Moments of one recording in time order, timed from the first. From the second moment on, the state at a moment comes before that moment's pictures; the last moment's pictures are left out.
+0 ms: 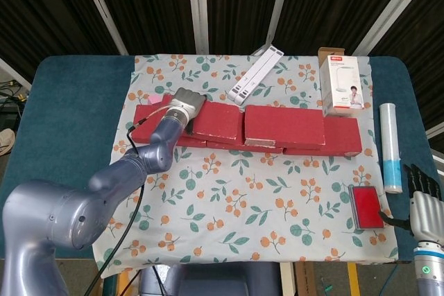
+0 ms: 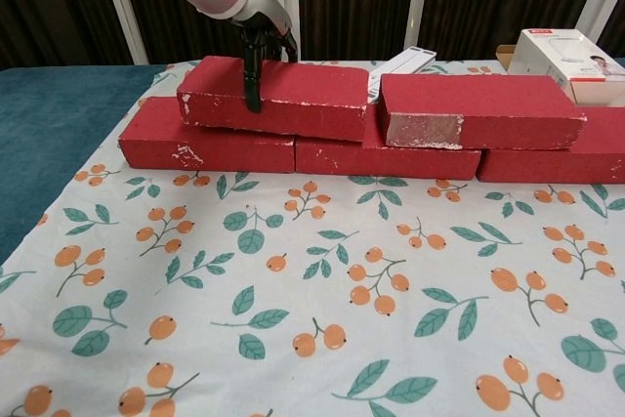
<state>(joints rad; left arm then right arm) -1.84 -1.57 0.40 -1.01 -0.35 0.32 0.65 0.07 -1.11 0.13 -1.79 -1.16 1.39 -0.09</state>
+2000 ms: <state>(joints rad) -1.94 -1.69 0.49 -0.95 -0.65 0.39 0.74 0.07 -1.09 0.14 -1.78 -1.16 1.37 -0.06</state>
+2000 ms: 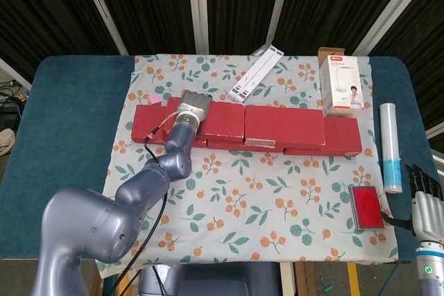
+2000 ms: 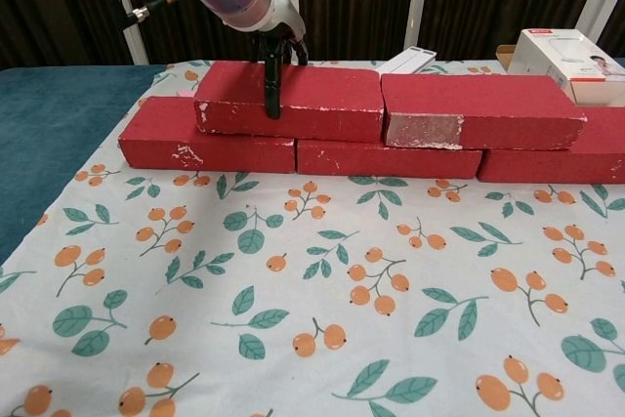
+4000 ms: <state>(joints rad) -1.69 -1.67 -0.16 -0.92 -0.69 0.71 1.47 0.08 -1.10 0.15 -1.78 -1.12 1.36 -0.09</state>
